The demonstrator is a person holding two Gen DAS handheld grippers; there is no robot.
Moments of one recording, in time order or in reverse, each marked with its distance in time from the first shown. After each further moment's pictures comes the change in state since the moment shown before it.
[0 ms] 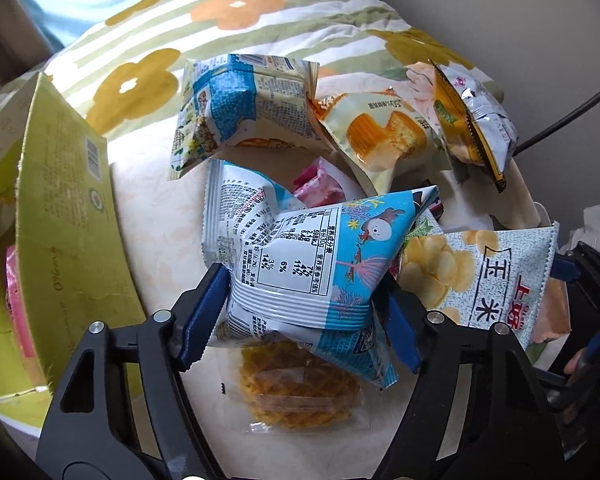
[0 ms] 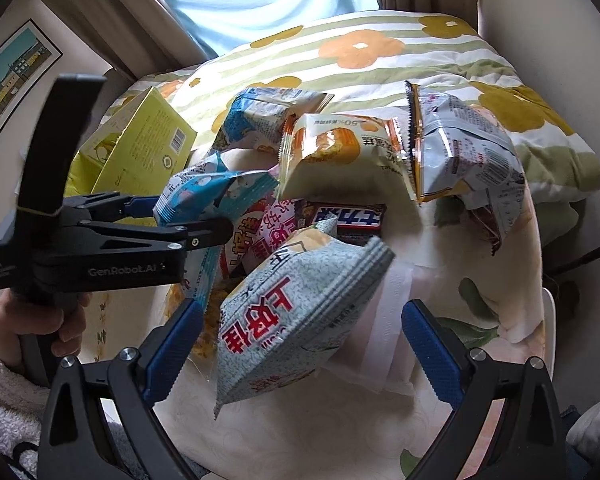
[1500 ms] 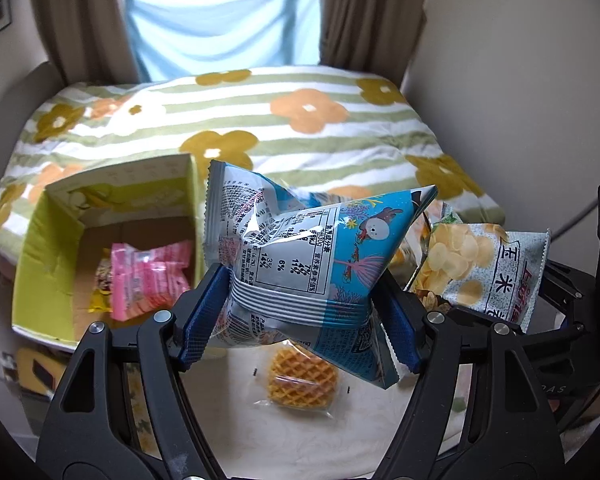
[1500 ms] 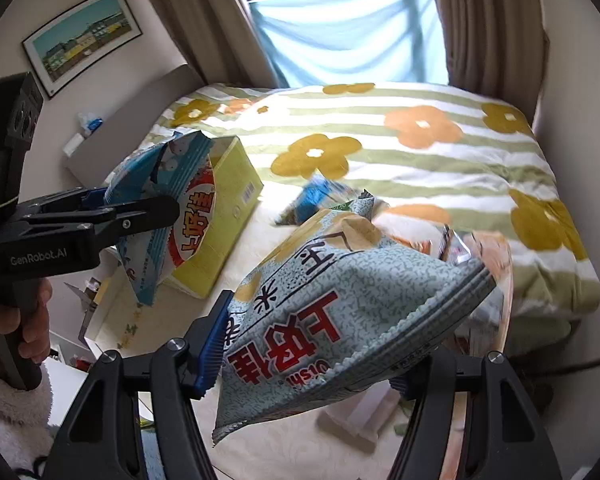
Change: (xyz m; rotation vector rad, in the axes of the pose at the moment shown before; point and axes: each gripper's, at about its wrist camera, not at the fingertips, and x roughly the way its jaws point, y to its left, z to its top) left arm -0.174 0.012 -0.013 -0.251 -0.344 0.125; right arm -0.082 0.039 0.053 -0.302 -0.150 0.106
